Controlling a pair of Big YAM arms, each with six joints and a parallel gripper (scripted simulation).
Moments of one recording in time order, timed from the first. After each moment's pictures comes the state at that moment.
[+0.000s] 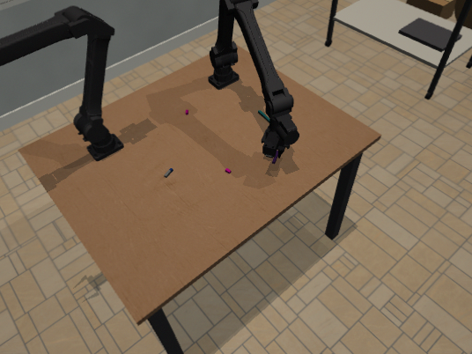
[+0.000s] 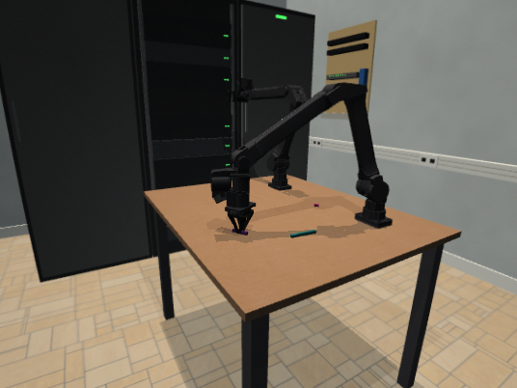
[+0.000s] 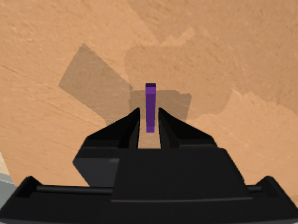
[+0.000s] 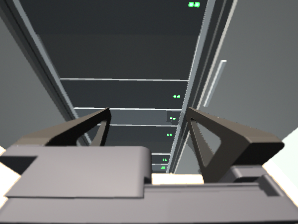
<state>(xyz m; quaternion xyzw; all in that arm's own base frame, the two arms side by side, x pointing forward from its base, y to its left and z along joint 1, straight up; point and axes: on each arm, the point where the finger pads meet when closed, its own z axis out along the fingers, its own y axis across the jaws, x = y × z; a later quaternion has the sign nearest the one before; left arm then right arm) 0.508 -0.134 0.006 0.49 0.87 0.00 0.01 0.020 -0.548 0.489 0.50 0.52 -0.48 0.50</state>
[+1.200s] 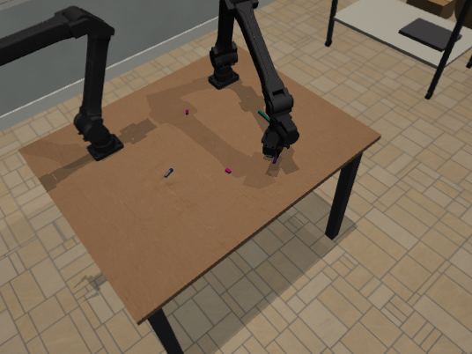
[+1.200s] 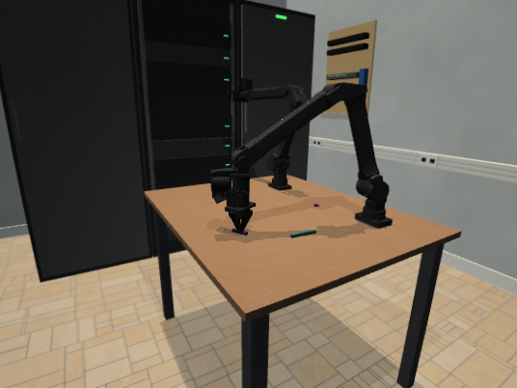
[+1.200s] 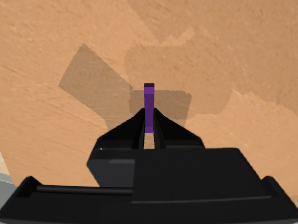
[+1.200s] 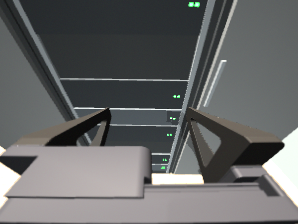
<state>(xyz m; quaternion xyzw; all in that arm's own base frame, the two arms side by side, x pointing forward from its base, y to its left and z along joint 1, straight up) 0.508 -0.134 0.006 0.49 0.87 0.00 0.01 0.020 -0.548 0.489 0.50 0.52 -0.48 0.50</state>
